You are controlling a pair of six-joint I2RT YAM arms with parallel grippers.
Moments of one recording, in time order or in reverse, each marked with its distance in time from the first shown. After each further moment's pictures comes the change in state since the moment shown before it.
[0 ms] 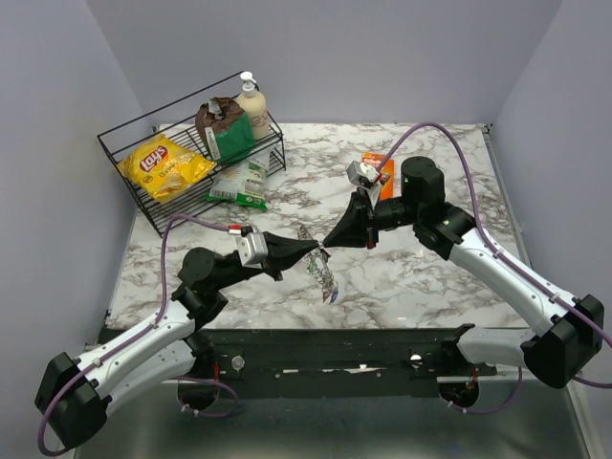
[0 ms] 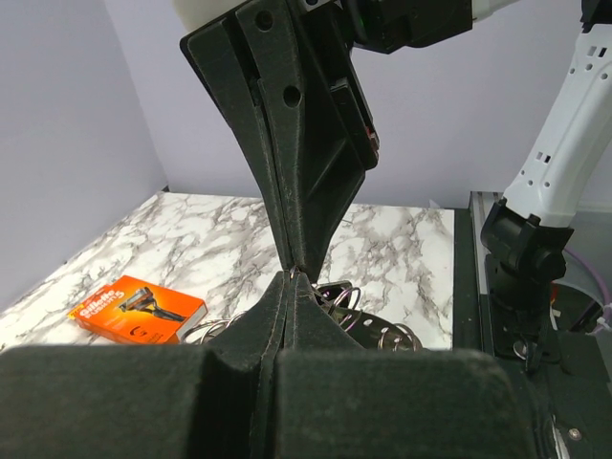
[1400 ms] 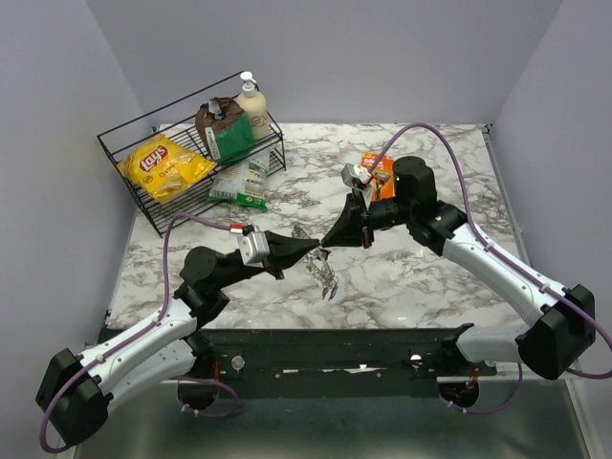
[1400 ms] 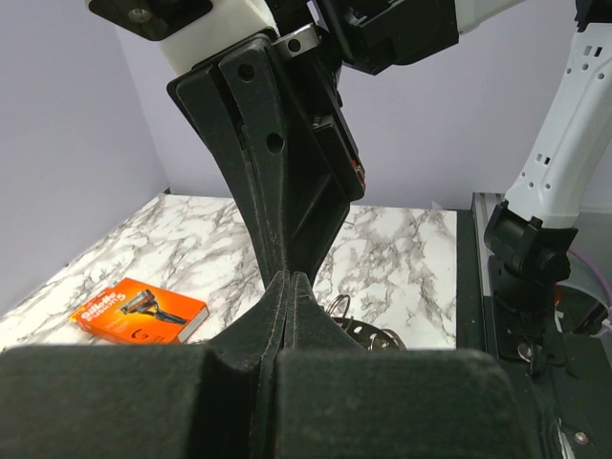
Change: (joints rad) left arm 0.000 0.023 0.000 0.029 0.000 -0.005; right arm 0.001 0.053 0.000 -0.021 -0.002 -0.066
